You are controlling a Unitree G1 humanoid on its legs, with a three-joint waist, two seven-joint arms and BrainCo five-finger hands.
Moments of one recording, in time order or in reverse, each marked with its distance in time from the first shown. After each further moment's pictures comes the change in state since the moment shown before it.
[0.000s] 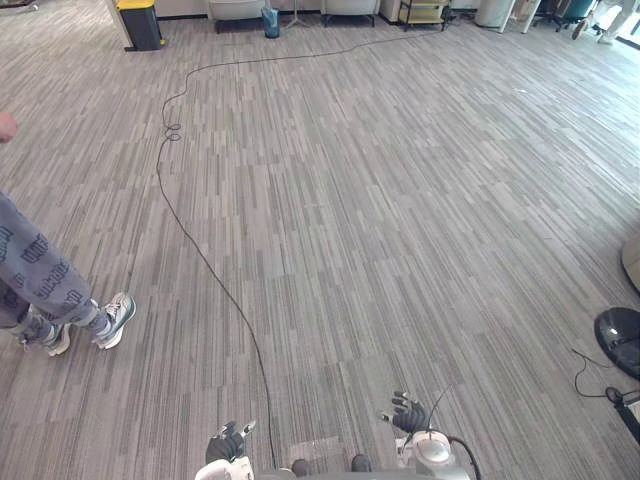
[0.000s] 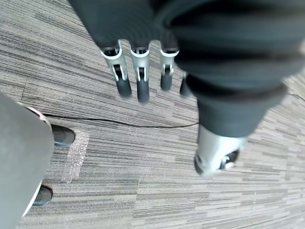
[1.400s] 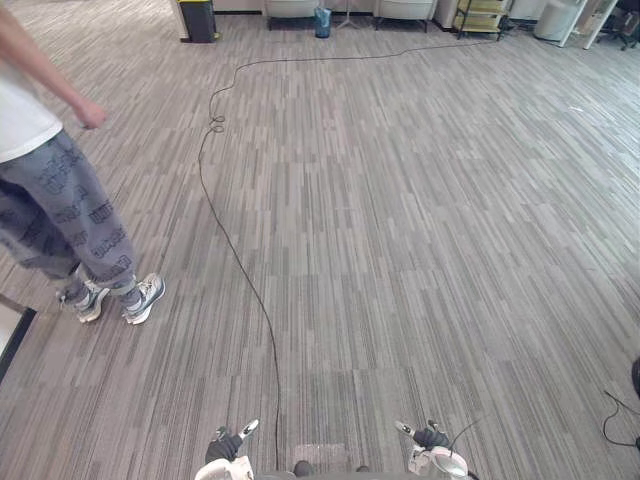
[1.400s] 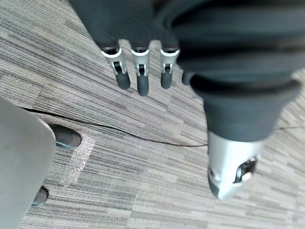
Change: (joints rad) left arm -0.045 0.005 0.048 0.055 0.009 0.020 -0.009; right arm -0.024 0.046 -0.305 0.099 0.172 0.008 -0.001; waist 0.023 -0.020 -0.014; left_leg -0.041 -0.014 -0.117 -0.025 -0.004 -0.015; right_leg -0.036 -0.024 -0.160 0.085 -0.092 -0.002
